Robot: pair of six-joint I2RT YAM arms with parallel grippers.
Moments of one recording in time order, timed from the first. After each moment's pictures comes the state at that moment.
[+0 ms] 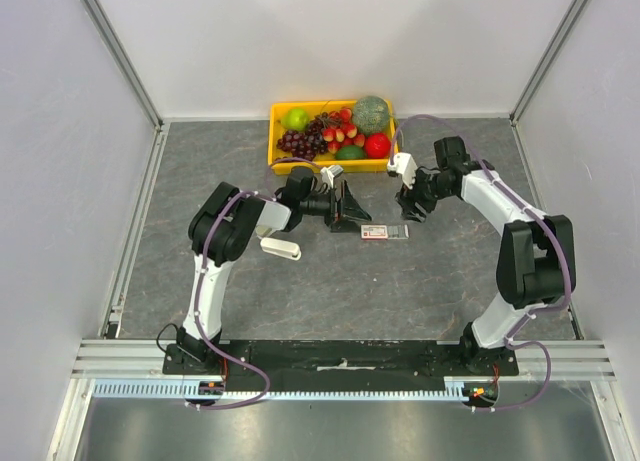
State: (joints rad) left arm -0.51 2.23 1.18 0.62 0.98 -0.97; right arm 0.14 1.70 1.22 -0.65 -0.56 -0.95
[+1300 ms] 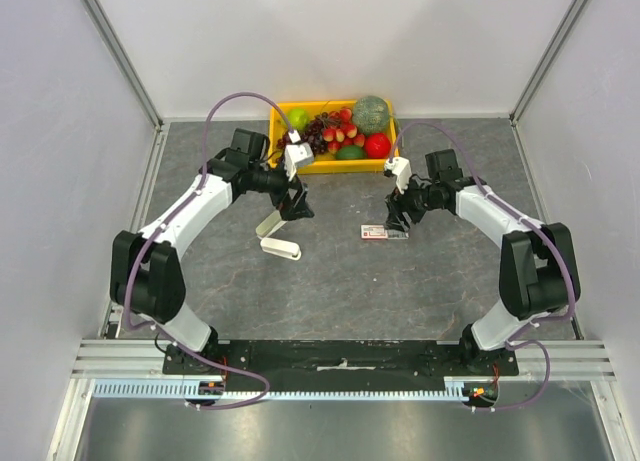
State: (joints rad) left arm -0.34 1.61 1.30 -0.50 0.79 0.48; right arm 0.21 1.63 1.07 -0.44 -0.63 -0.54
